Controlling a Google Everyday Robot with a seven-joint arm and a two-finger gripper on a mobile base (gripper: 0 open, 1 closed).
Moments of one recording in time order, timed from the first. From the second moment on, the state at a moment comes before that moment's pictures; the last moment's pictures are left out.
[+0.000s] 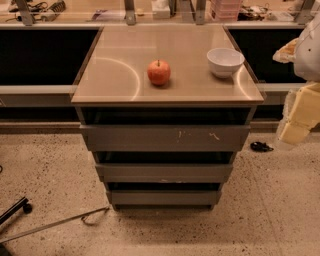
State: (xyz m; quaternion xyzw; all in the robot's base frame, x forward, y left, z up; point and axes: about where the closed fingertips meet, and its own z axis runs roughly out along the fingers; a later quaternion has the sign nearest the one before) arm 0.438 -0.217 0.976 -0.60 0.78 -0.03 0.16
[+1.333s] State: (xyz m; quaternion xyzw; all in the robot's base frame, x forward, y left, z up) arm 0.473 -0.223 0.835 -0.62 0.77 0.00 0.16
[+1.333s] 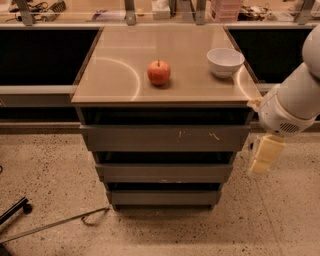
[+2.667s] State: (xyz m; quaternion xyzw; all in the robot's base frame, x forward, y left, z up) arm 0.525 -0.183 0.747 -0.68 0.71 -0.02 0.18
